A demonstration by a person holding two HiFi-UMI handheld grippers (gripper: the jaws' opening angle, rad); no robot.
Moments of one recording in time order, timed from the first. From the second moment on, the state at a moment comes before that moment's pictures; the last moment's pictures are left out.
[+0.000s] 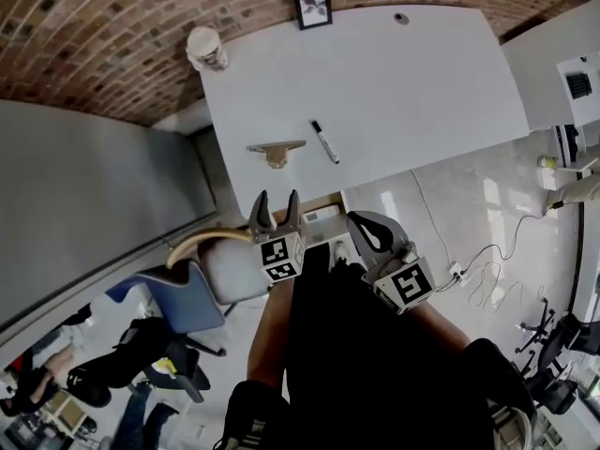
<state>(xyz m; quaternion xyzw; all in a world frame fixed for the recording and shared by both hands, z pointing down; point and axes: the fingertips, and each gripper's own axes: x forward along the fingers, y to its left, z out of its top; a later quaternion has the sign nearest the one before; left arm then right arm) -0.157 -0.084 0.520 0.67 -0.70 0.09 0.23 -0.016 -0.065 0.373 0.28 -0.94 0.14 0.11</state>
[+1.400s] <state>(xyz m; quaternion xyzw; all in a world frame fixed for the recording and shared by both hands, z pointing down) -0.191 -0.173 0.678 0.63 -0.69 0.20 0.31 -0.020 -0.113 0.422 0.33 -0.91 0.19 0.15</state>
